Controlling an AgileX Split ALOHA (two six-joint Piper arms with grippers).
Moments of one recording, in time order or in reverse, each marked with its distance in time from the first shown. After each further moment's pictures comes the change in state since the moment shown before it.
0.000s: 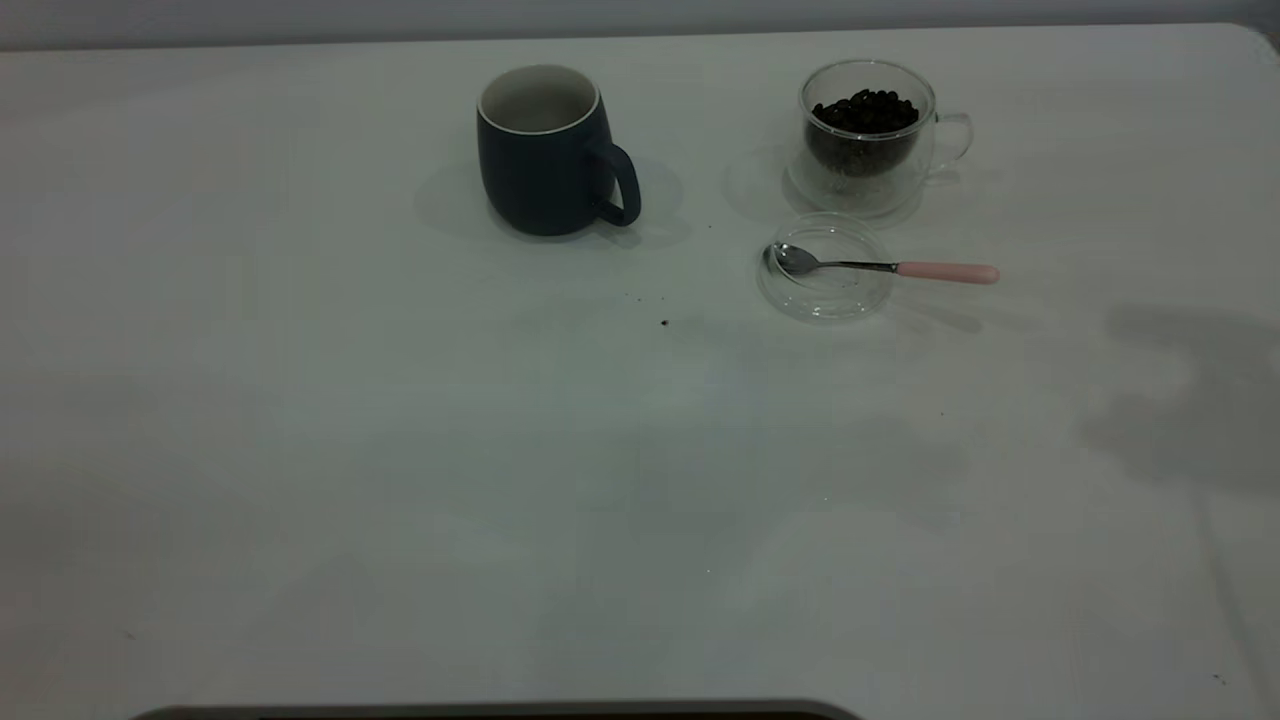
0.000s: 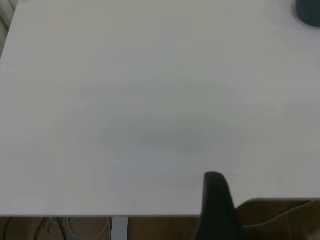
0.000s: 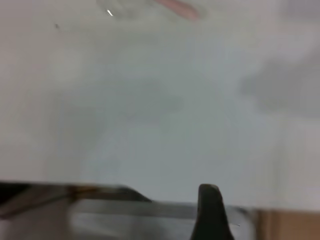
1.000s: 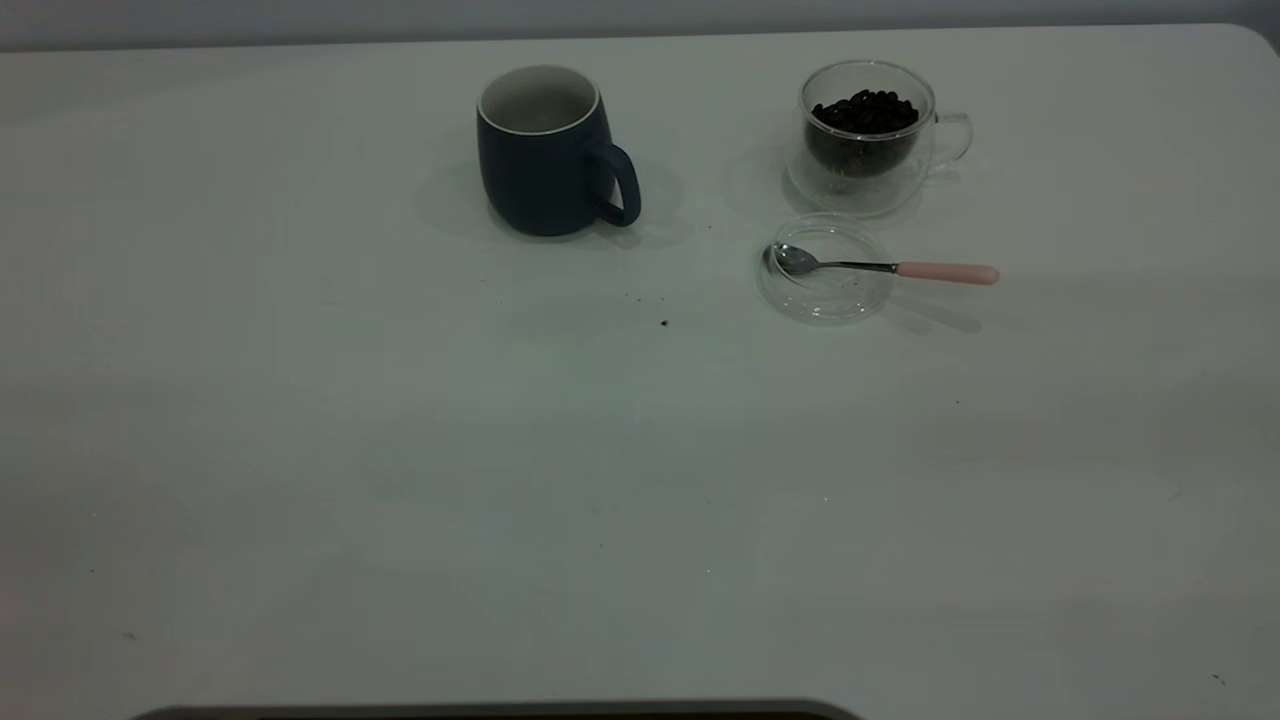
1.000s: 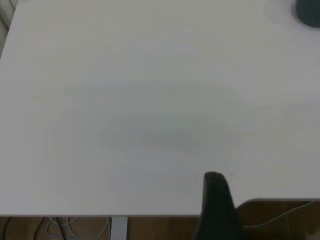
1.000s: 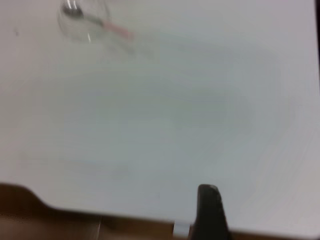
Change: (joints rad) left arm 0.000 0.000 0.000 0.000 0.000 -0.003; right arm 0.059 -1.226 0.529 -0.252 0.059 -0.048
